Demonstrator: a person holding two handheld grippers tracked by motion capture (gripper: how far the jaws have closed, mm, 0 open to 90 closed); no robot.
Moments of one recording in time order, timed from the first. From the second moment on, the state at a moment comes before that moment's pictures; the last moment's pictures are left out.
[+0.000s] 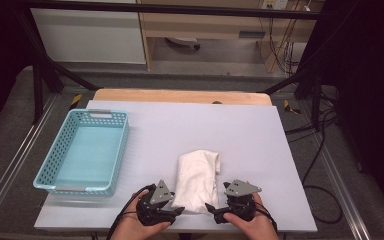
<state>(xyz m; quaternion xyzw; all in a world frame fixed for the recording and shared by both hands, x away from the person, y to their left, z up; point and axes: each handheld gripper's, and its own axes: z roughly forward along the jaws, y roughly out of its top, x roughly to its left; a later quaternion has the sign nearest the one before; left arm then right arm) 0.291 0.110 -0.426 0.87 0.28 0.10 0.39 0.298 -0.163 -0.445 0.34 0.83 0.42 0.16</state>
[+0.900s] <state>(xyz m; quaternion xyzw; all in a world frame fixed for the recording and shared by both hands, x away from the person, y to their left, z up) 0.305 0.138 -0.411 0.81 0.33 0.17 0.45 0.292 -0.140 -0.460 0.32 0.86 0.37 0.13</state>
